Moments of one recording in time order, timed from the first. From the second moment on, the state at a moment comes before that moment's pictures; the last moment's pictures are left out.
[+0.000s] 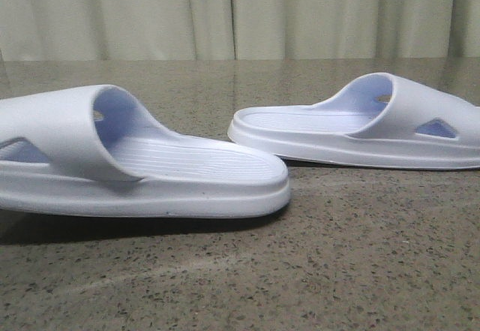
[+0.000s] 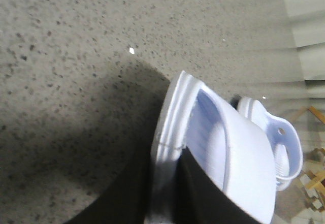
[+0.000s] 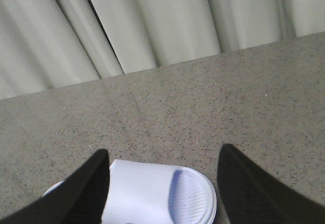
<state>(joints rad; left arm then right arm) -0.15 0.71 -0.34 -1.03 0.58 -0.03 0.11 0.39 -0.49 0.22 0.33 0.04</state>
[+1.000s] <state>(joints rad) -0.15 0.62 -0.34 -1.44 0.62 0.21 0.11 0.90 -0.46 0.43 0.19 0.07</state>
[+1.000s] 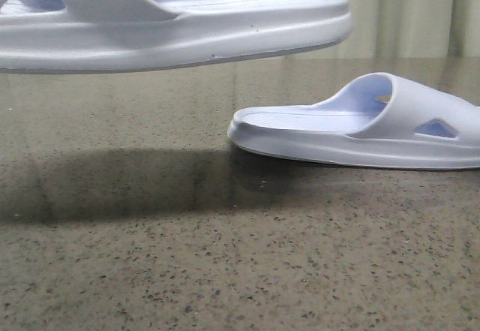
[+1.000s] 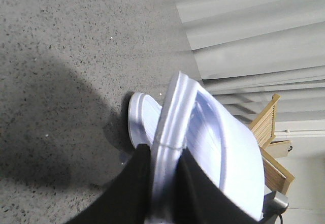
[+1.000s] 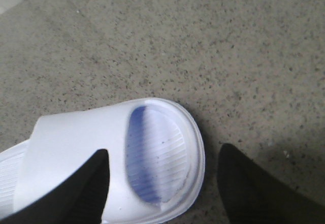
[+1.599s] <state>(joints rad) -0.15 0.62 -0.34 -1.44 0.62 0.21 0.11 1.05 -0.46 0.52 0.12 0.07</state>
